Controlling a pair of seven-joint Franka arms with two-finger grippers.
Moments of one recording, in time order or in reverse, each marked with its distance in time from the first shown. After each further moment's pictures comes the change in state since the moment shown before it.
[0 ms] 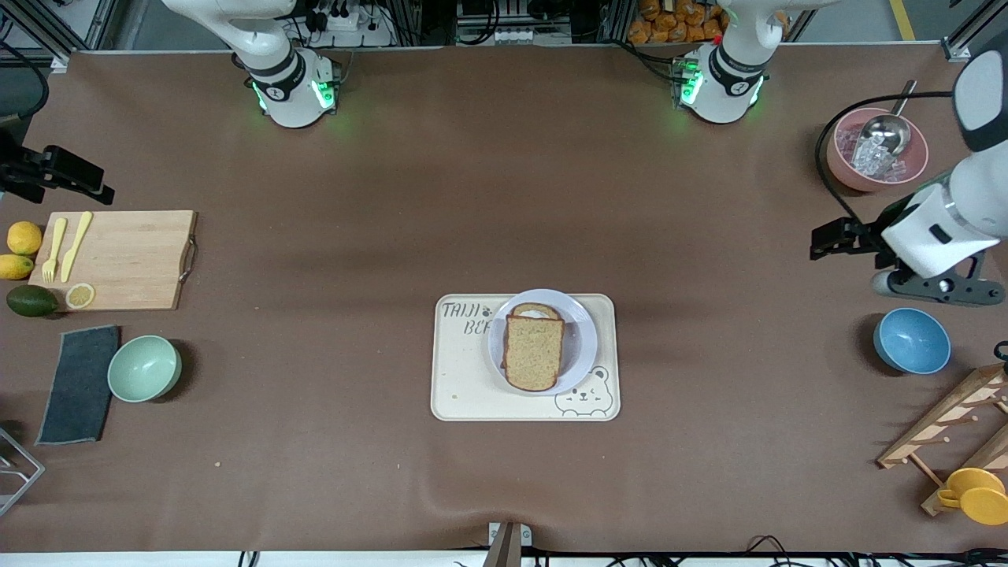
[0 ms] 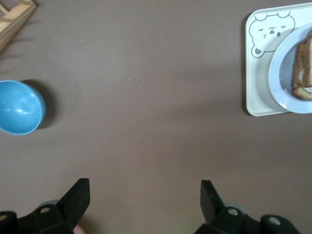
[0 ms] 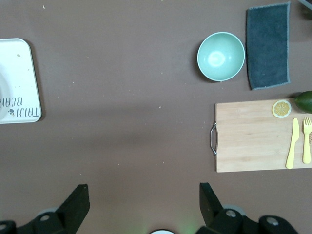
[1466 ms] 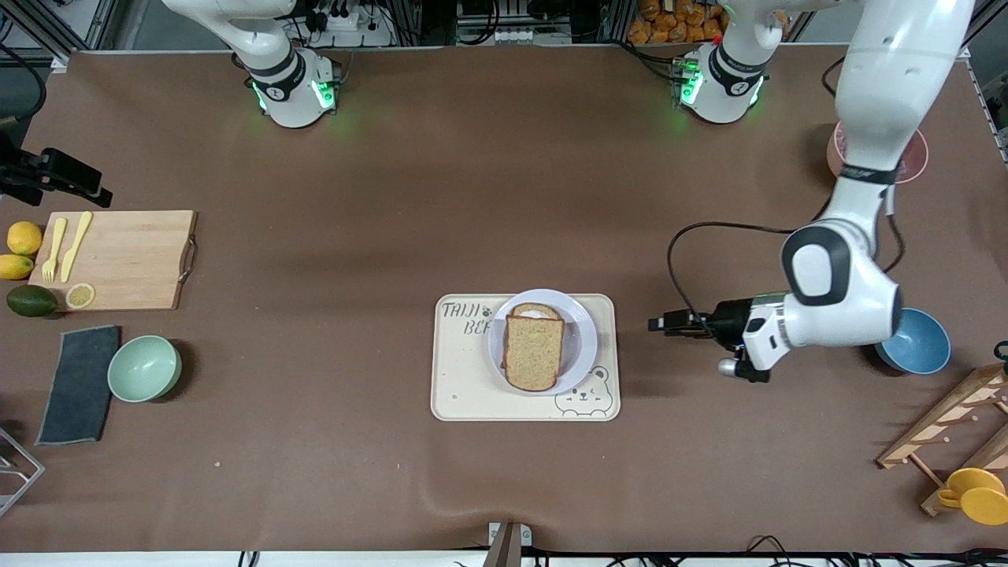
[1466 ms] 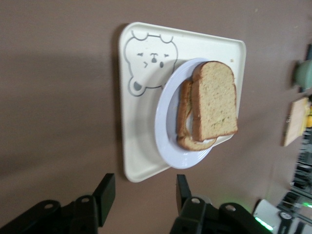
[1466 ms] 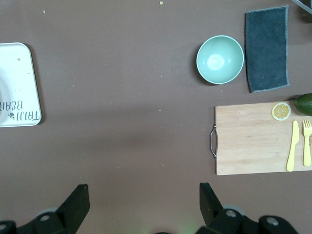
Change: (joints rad) left arm -0.053 0.318 -0.009 -0.202 -0.679 0.444 0.227; right arm -0.001 0.005 -0.003 -0.001 0.002 0.024 0.000
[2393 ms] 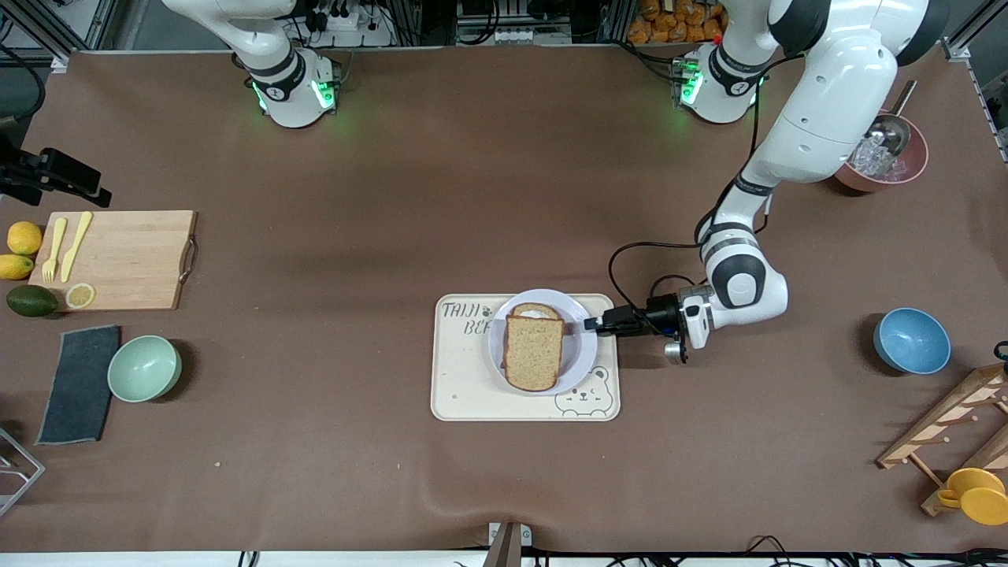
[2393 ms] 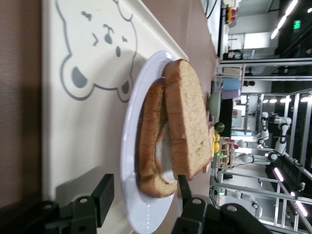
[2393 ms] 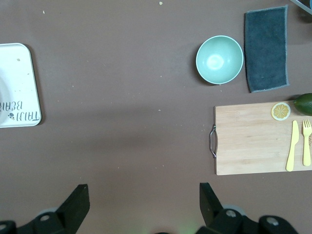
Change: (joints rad) left arm -0.096 0.278 -0.009 -0.127 -0.848 0.105 0.663; right arm 0.000 0.000 -0.002 0.001 0.000 0.000 0.000
